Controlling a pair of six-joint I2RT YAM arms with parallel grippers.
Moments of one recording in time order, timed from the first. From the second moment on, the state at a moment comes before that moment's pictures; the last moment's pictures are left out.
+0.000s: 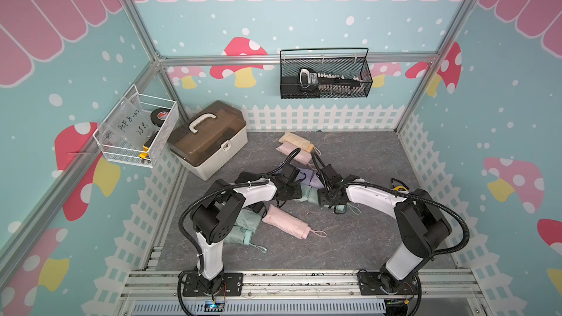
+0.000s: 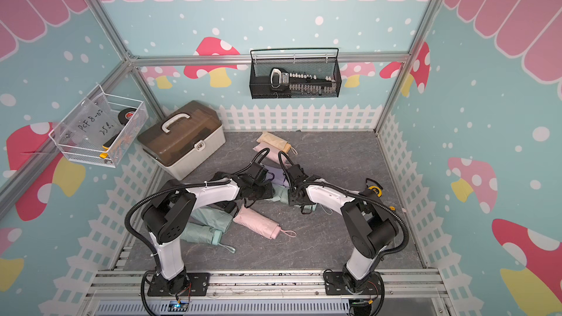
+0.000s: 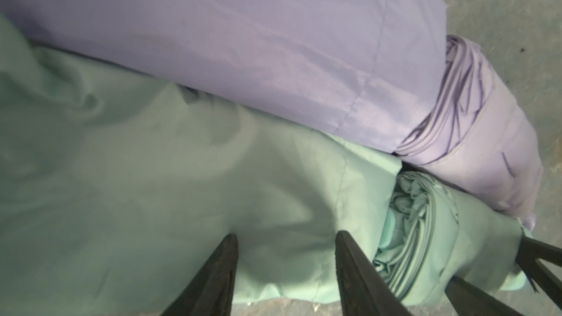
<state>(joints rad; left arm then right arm) -0.65 1.94 1.19 -0.27 0.07 -0.72 0.58 1.70 1.04 -0.59 0.18 0.48</state>
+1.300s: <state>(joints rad) -0.76 1.37 0.84 -0.42 0.01 -0.66 0.77 1.41 0.77 -0.62 0.04 0.36</state>
